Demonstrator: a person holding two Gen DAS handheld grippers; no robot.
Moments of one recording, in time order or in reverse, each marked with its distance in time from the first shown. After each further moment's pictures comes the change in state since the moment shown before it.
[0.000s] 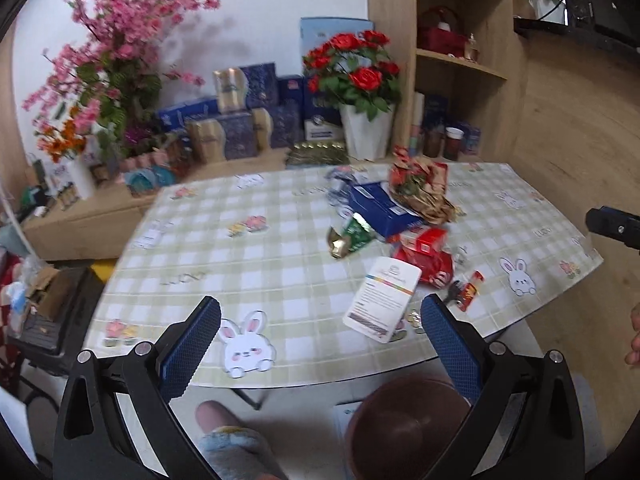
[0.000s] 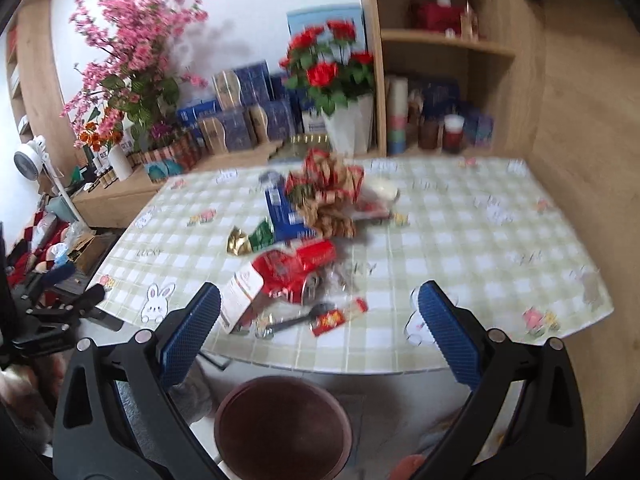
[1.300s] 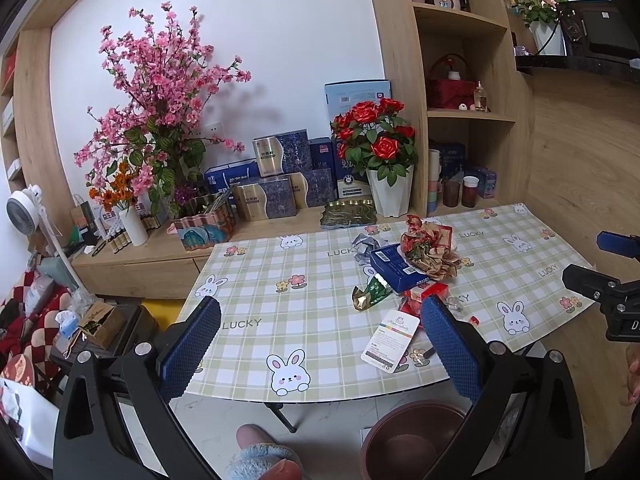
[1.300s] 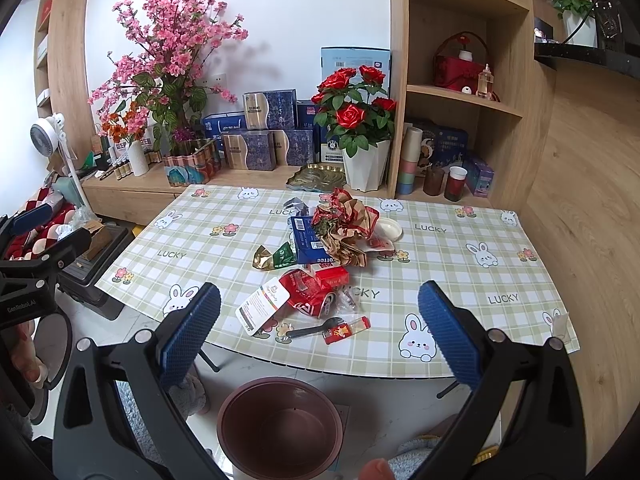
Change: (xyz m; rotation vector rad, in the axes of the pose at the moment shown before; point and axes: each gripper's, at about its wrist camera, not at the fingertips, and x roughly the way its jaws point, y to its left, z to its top) left arm -0.129 -0.030 0.044 0.033 -0.169 0.183; right arm -0.093 0.058 0.012 -0.141 -0.101 -0.017
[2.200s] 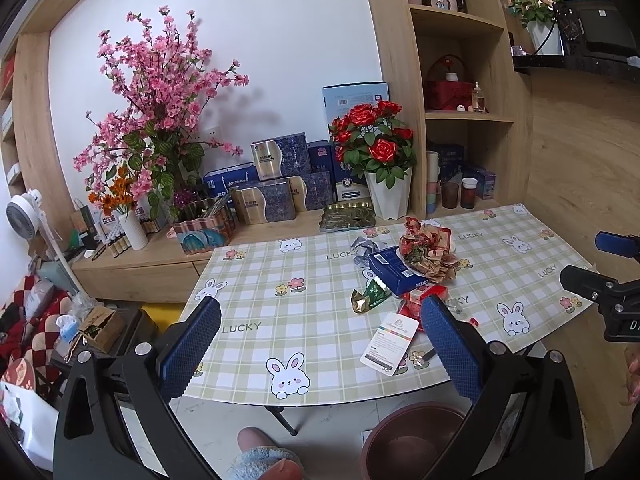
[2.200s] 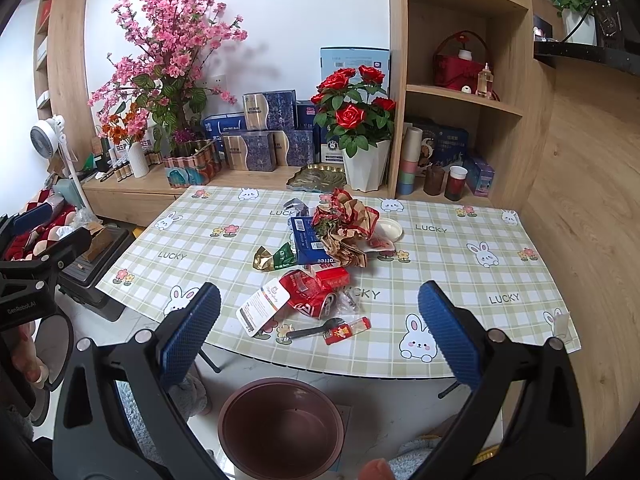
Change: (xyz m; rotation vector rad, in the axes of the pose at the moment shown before) left arm -0.001 -0.004 0.004 0.008 -0.006 0.003; right arm 0.003 0.000 -0.001 0.006 -0.002 0.005
